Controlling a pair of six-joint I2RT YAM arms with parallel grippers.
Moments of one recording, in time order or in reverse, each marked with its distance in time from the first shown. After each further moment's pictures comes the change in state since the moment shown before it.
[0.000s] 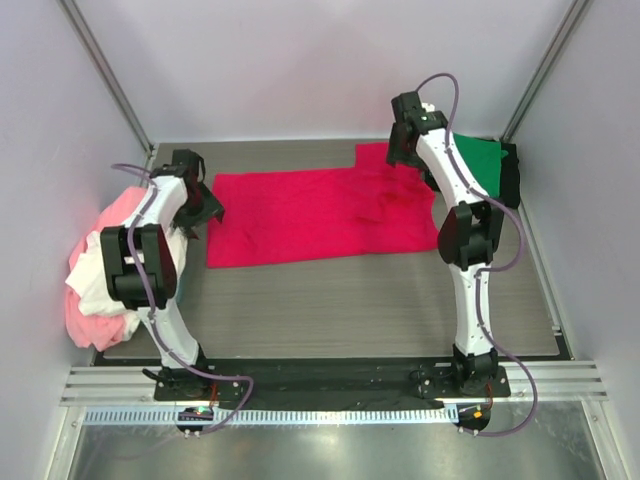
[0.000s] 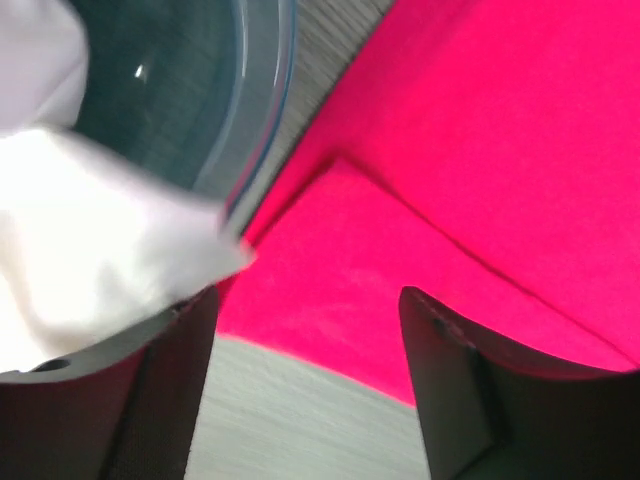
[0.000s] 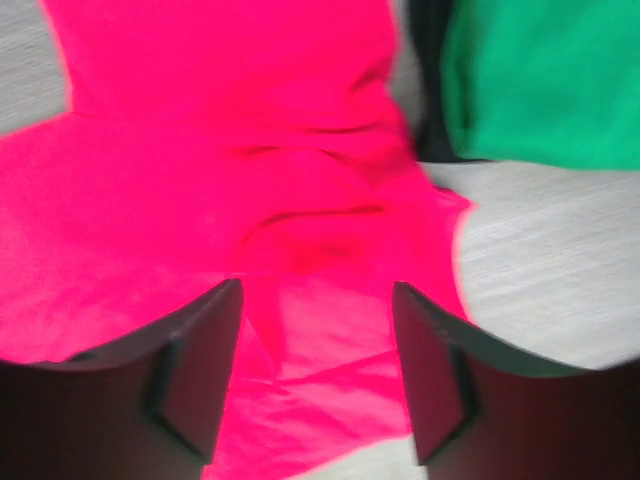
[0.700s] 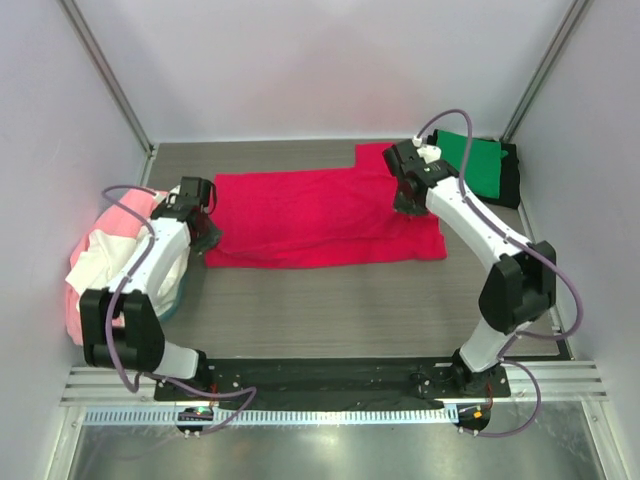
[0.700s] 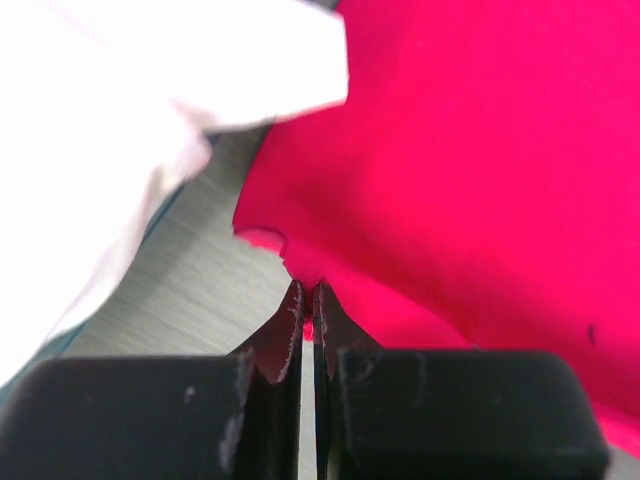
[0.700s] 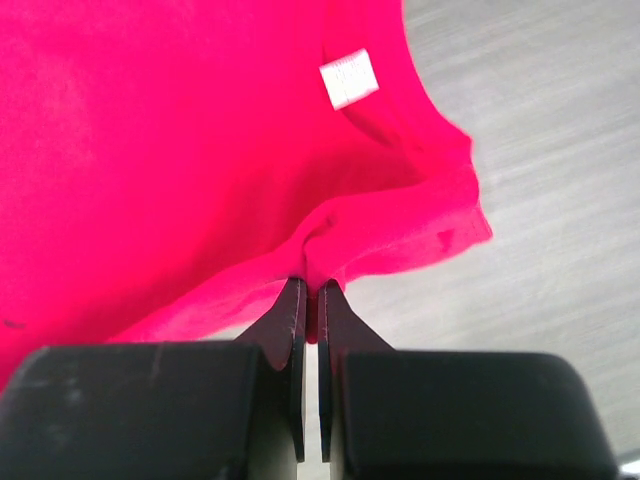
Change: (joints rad) left arm -0.135 -0.465 -0.387 0.081 -0.132 -0.095; right arm 0.179 -0.646 -0.842 0.117 0.133 0.214
